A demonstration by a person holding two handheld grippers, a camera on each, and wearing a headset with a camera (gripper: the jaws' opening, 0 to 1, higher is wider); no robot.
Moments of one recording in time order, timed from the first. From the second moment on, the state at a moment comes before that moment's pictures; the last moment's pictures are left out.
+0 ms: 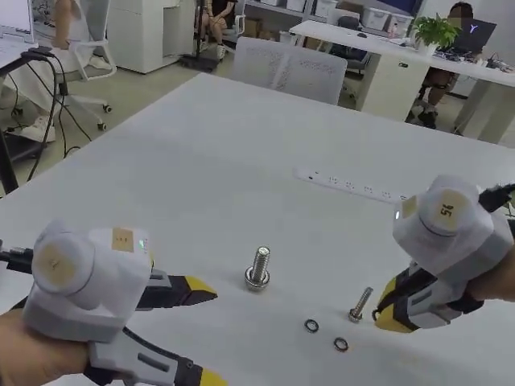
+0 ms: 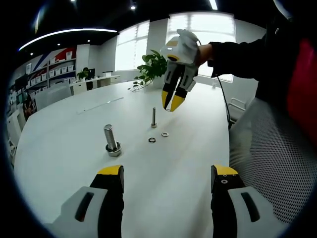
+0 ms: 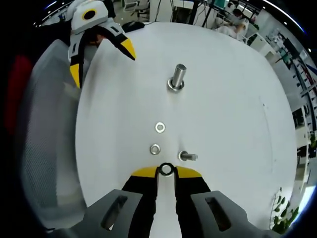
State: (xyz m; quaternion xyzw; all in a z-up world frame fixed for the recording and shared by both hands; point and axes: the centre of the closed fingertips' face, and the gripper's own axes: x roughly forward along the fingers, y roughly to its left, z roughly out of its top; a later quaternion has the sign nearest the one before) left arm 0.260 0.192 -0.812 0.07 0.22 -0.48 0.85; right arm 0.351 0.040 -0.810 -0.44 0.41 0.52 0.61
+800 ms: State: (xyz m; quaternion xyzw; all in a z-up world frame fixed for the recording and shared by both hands) left arm 0.263 0.194 -0.811 0.07 0.22 -0.48 0.85; right arm 0.379 0.053 -0.803 -0.45 0.39 0.51 0.62
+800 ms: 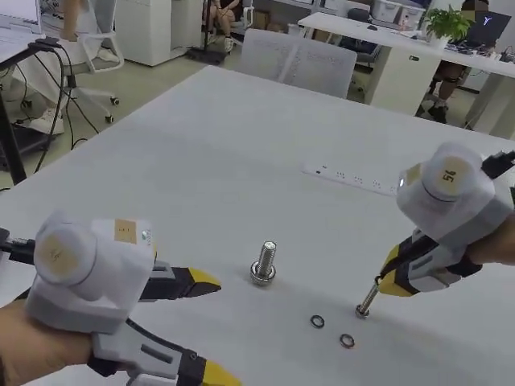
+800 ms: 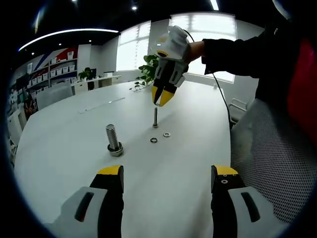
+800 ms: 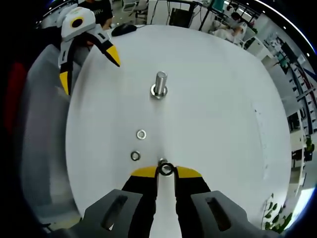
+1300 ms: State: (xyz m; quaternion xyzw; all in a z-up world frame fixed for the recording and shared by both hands) left arm 0.261 0.193 -0.815 0.08 0.22 -0.48 0.85; right arm 0.380 0.051 -0.811 -0.45 0.40 0.52 0.62
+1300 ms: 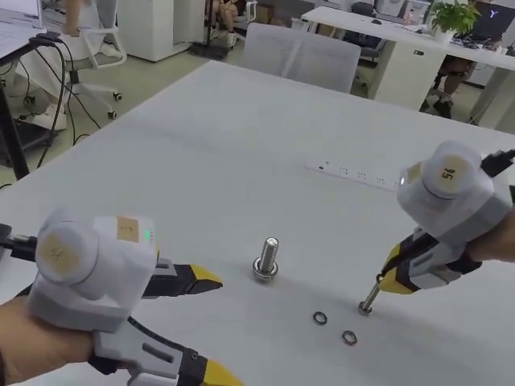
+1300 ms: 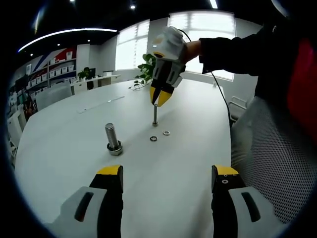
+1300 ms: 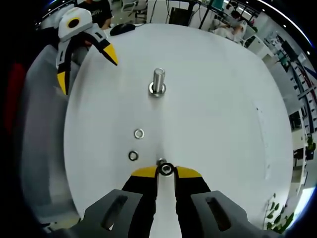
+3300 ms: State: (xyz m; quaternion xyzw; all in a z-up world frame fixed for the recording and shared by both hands) left arm 0.260 0.195 -0.824 0.08 0.24 -0.48 0.84; right arm 0.383 0.052 -0.863 -0.41 0.43 0.53 0.61
